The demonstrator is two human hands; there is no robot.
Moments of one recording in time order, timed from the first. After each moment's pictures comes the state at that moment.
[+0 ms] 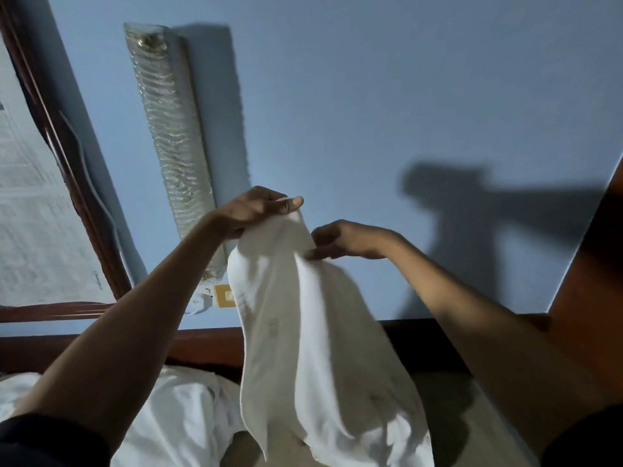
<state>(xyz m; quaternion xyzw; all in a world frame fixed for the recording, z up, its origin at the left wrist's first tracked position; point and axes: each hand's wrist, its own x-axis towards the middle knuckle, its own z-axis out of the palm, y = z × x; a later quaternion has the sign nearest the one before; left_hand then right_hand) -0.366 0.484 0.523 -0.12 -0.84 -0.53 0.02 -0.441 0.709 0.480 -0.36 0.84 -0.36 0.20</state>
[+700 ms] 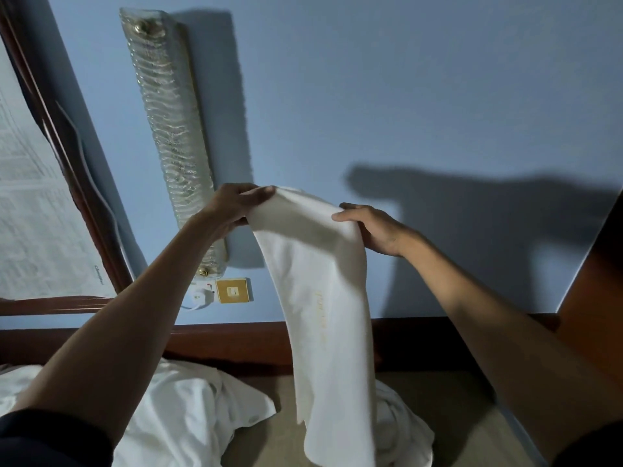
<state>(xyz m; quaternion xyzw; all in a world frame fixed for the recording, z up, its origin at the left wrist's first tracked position) -0.402 0.446 0.499 0.01 -0.77 -0.62 0.16 -0.458 0.726 0.479 -0.28 0.70 -0.62 0.22</state>
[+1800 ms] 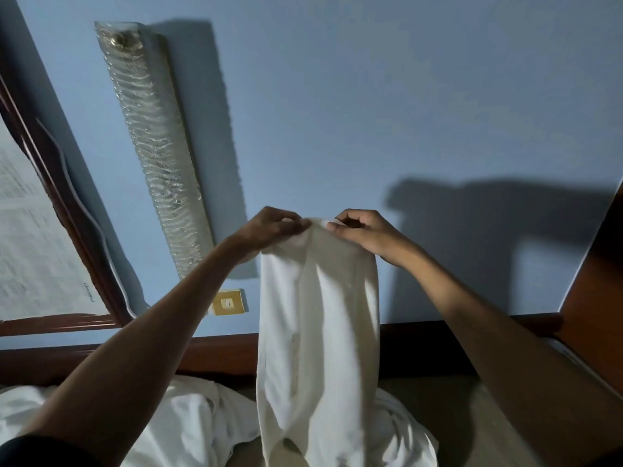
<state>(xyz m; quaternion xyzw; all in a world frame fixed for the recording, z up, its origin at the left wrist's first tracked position) -0.418 0.501 0.481 -0.11 -0.86 -0.50 0.08 -0.474 0.742 0.464 -0.33 0.77 -0.55 0.04</state>
